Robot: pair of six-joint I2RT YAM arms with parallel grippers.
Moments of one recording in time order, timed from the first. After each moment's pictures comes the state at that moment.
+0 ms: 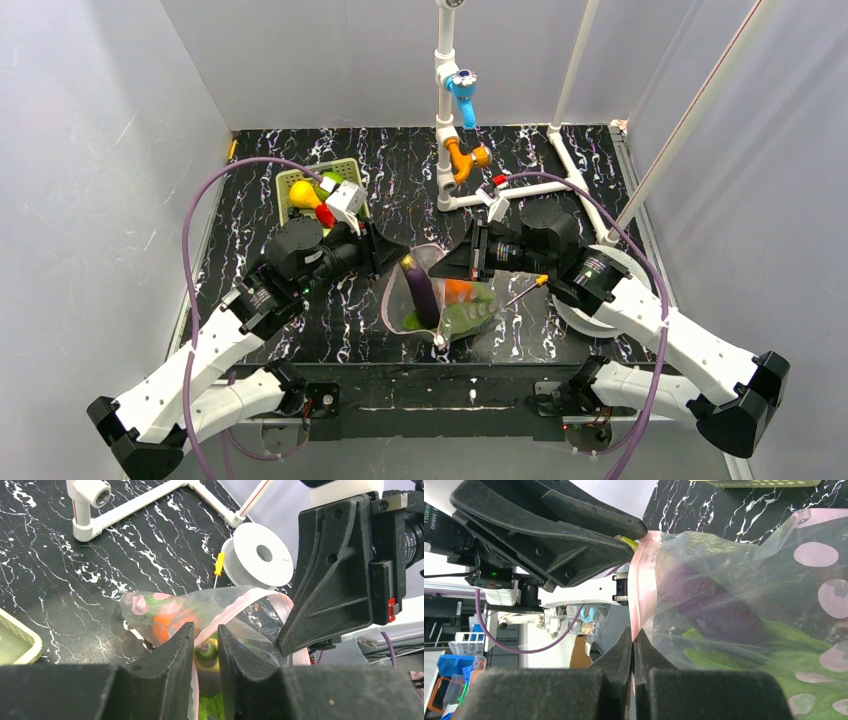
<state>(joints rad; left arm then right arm) -0.76 0.83 0.93 -0.32 0.13 -0.43 0.84 1.01 0.98 -0.25 -0.46 0.95</state>
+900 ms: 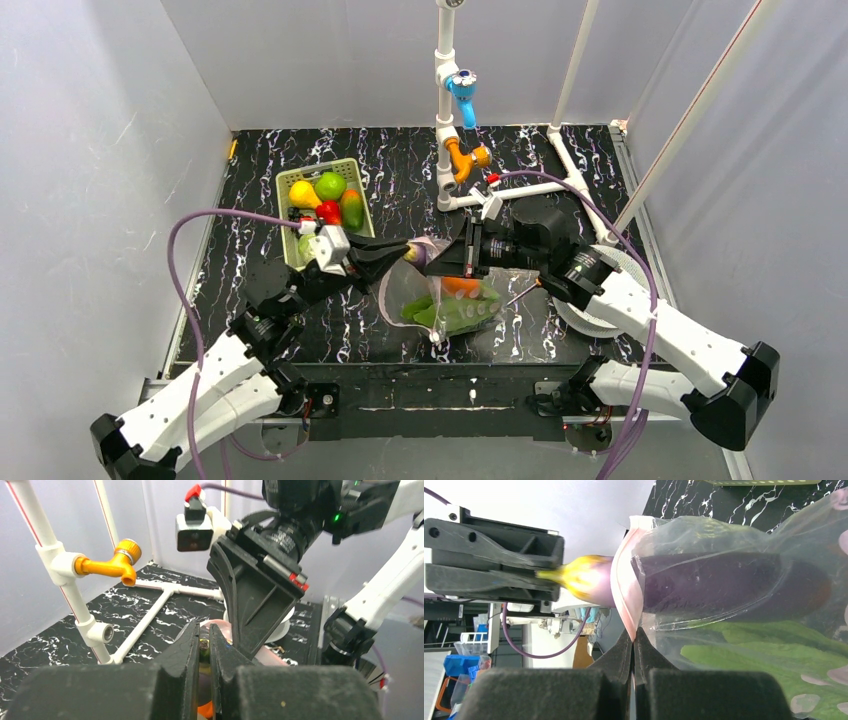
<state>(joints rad) -0.76 0.64 0.64 0.28 0.33 -0.09 0.83 1.05 0.98 -0.22 -0.49 0.96</state>
